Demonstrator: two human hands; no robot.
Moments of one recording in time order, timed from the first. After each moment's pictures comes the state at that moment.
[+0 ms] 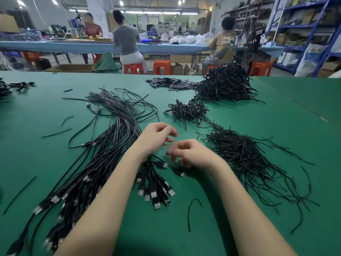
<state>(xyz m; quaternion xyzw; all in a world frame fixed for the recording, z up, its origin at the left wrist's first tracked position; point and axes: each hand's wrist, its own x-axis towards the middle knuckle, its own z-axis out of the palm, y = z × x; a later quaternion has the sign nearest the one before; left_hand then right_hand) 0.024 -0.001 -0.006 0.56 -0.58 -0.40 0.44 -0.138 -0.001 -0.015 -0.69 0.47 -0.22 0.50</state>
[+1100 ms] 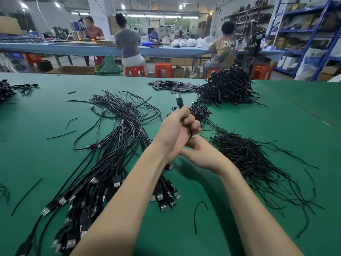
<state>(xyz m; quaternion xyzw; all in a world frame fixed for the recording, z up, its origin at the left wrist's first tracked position) -0.027 0.025 0.042 0.28 -0.38 -0.65 0.60 -0.141 0.001 -0.007 -0.79 0.42 -0.27 0.37</state>
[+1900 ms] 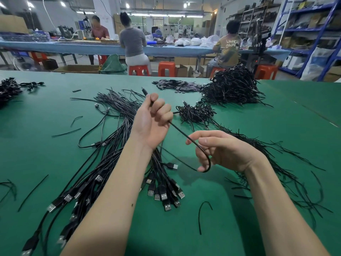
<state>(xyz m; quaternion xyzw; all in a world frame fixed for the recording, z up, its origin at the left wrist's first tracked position) 0.030 0.017 0.053 0.09 -0.20 -0.70 0.68 -0.181 0.009 0.026 -0.64 0.22 -0.21 0.71</state>
